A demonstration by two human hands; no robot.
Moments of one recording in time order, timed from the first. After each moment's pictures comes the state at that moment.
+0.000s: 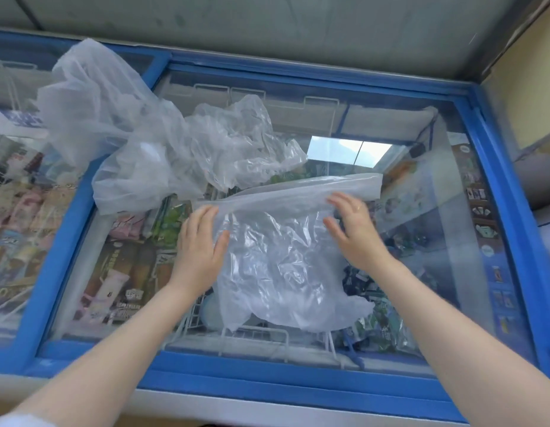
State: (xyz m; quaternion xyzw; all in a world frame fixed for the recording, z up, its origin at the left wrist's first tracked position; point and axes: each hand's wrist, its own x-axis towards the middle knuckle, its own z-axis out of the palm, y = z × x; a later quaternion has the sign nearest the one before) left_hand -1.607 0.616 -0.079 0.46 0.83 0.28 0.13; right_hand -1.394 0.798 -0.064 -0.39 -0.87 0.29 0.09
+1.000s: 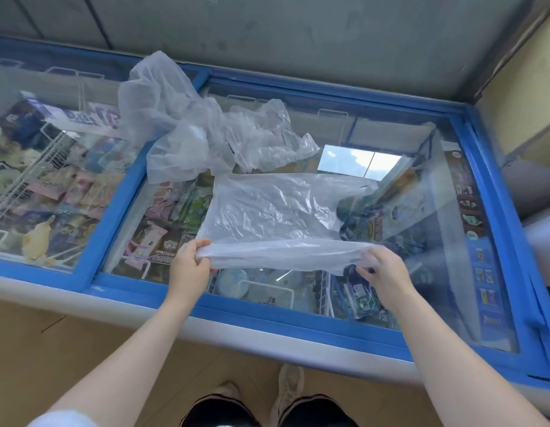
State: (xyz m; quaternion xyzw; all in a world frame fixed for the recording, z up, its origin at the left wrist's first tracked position) left_hand -1.561 0.502 -0.071 0.21 0.85 0.43 0.22; right_hand -1.307 0.711 -0.061 -0.56 -0.42 0.68 0.22
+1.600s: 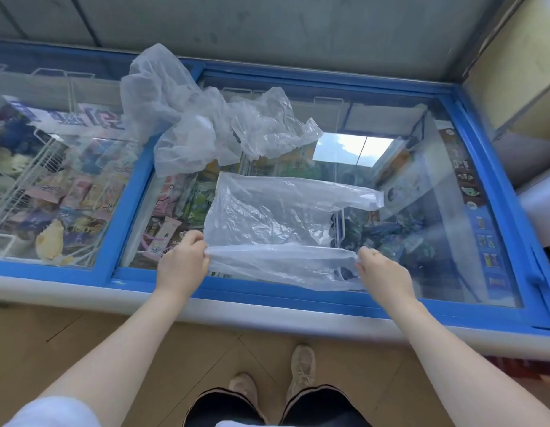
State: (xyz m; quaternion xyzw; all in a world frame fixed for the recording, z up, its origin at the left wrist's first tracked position) left_hand -1.604 0.456 -0.081 0.49 0.86 0.15 0.02; right_hand -1.303 0.638 -0.077 -0.47 -0.88 0.02 -0.04
